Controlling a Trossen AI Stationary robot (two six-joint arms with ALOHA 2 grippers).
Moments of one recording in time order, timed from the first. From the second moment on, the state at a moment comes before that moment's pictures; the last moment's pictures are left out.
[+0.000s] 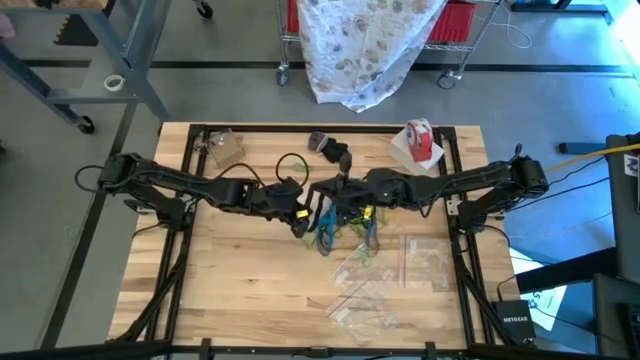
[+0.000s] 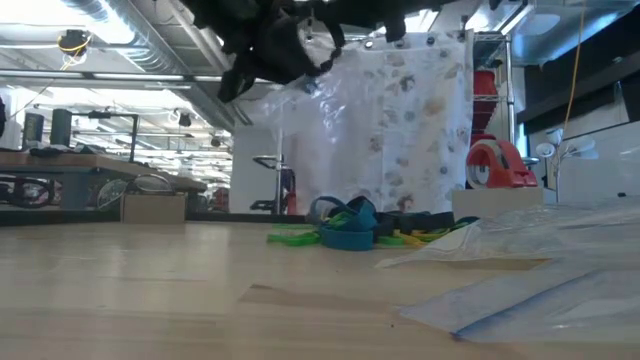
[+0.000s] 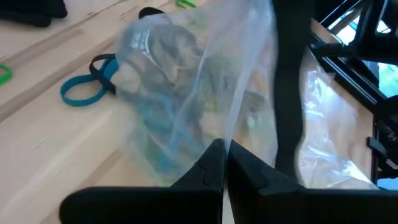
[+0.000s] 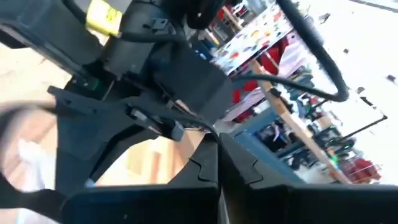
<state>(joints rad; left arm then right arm) -0.10 1.47 1.03 -0.23 -0.25 -0.73 0.06 1.48 0.99 0.33 0.24 -0.77</state>
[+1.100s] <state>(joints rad) -0.08 1.48 1.03 -0.25 -0.26 -0.75 0.02 1.48 0.99 0.62 0.15 -0.97</state>
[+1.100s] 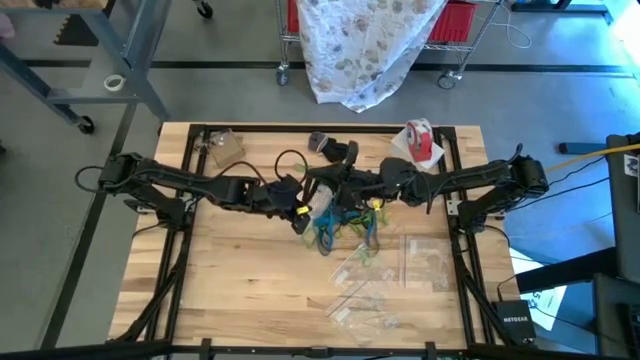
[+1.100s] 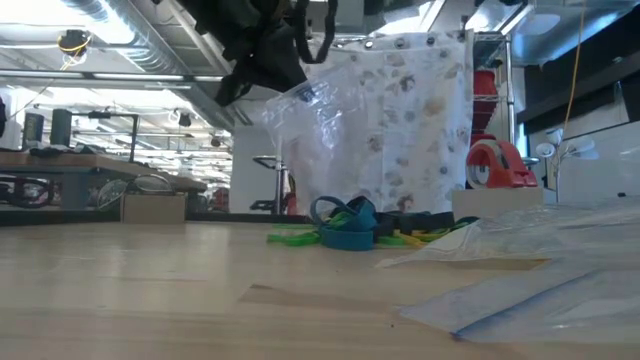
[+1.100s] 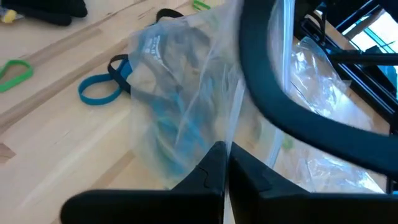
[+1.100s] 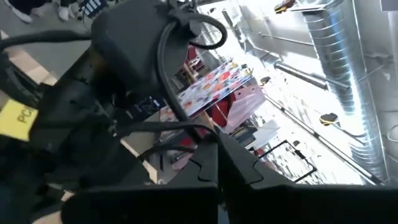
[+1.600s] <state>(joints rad) -0.07 1.48 1.03 -0.25 -0.26 -0.74 0.06 1.47 0.99 0.49 0.22 -0.95</state>
